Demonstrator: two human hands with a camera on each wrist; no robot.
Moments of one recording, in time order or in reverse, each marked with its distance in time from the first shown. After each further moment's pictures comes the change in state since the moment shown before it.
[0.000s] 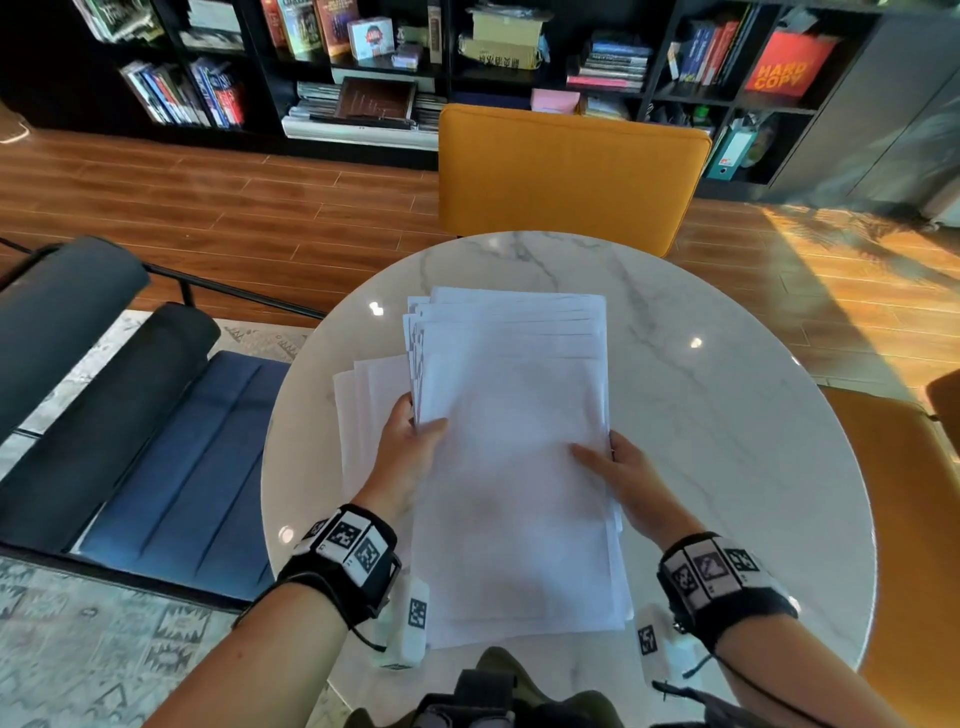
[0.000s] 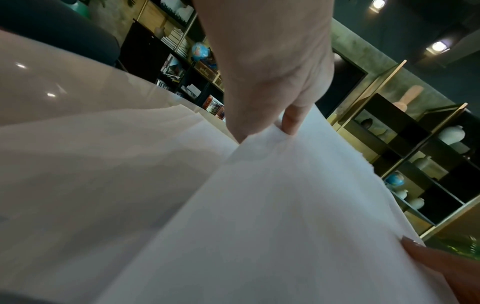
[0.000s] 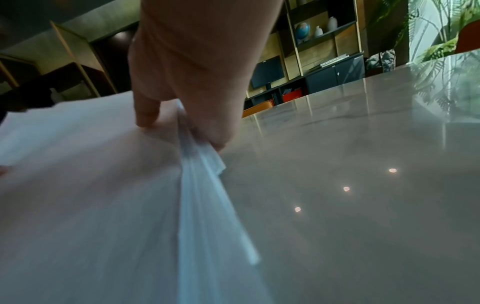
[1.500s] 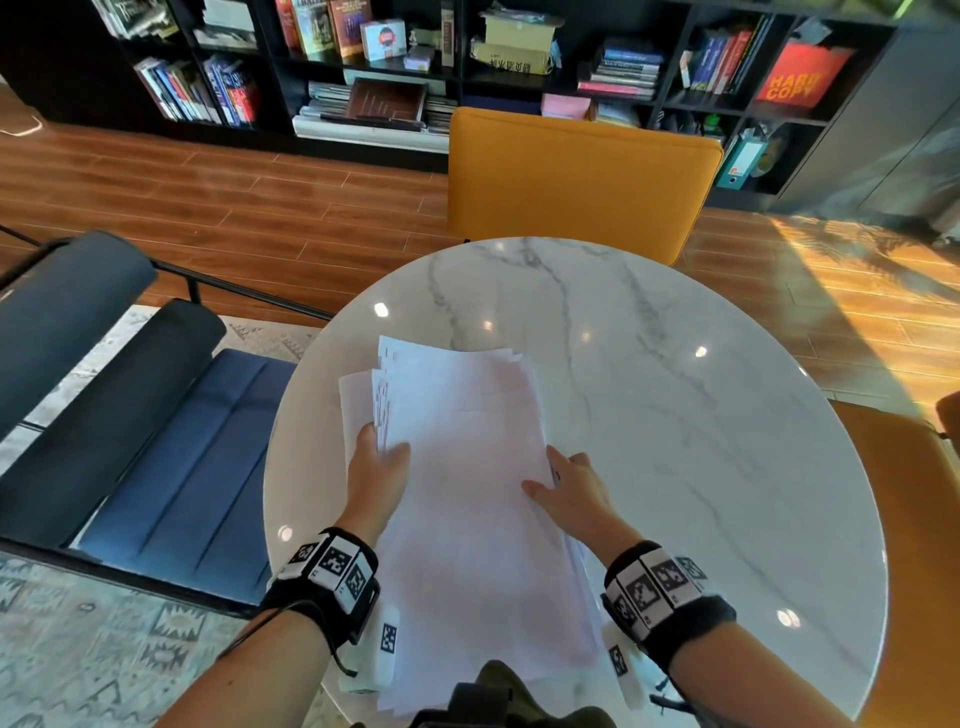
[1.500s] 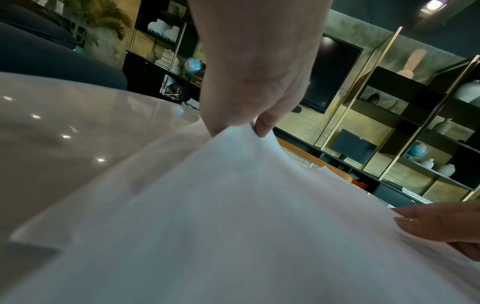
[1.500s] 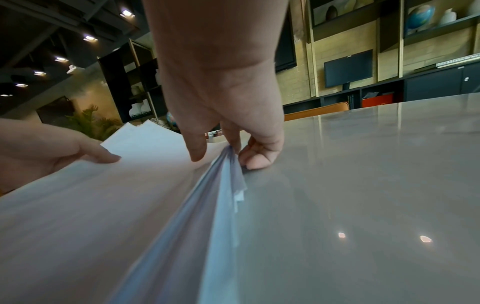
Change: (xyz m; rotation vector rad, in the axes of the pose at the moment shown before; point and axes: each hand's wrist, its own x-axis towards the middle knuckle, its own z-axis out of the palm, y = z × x) left_hand 0.007 -0.032 -0.031 0.248 0.249 0.024; right_hand 0.002 -0.007 0.058 -0.905 -0.062 0.007
